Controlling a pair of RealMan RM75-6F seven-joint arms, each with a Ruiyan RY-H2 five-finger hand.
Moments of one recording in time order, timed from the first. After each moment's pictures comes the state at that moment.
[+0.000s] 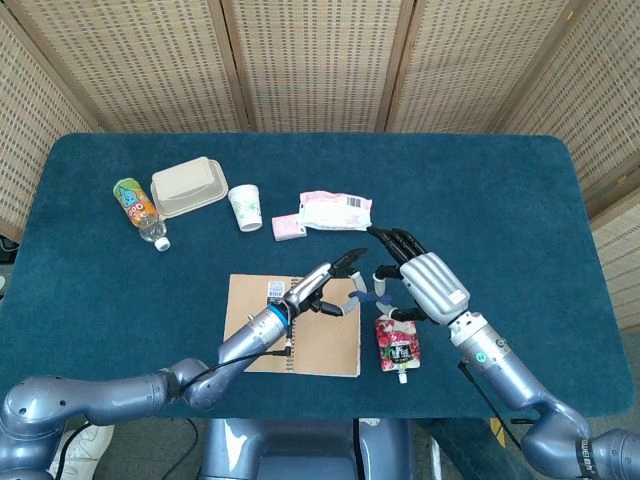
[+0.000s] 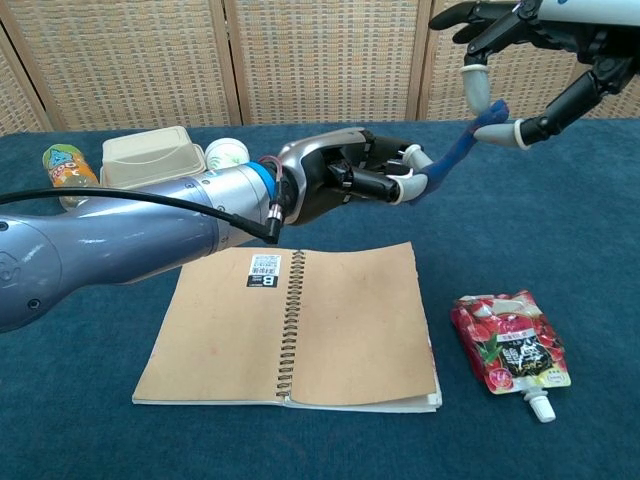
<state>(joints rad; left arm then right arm) -0.97 -1.83 -0.36 -1.31 1.24 0.69 -0.75 0.64 -1.16 0.20 -1.83 -1.45 1.07 0.11</state>
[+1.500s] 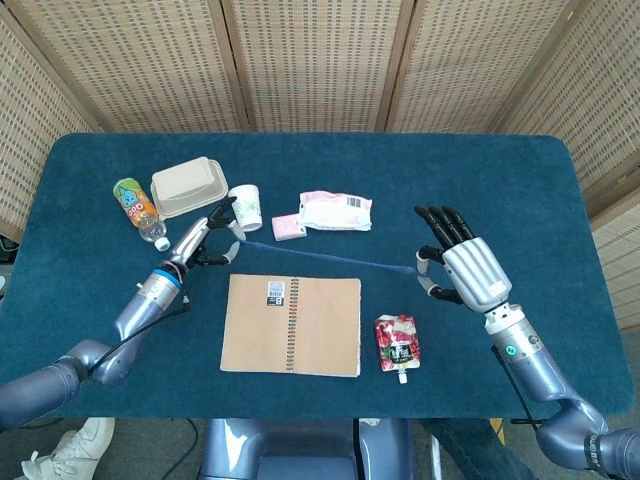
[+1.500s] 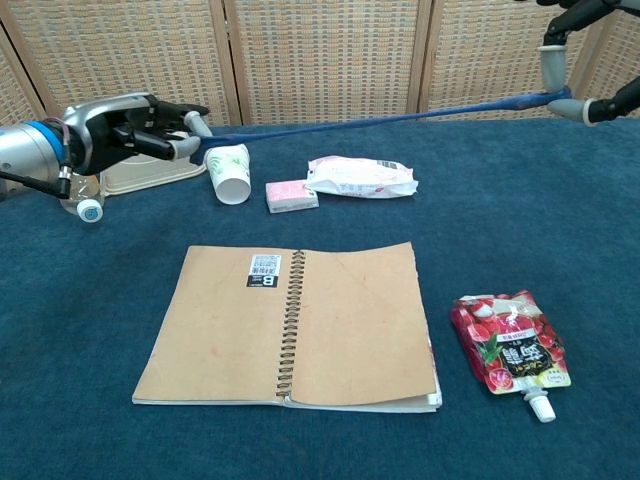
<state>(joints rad) -0.77 -1.54 -0.27 -1.16 1.31 0.78 -0.83 0.57 -1.20 0.18 -1.61 -1.52 1.24 0.08</state>
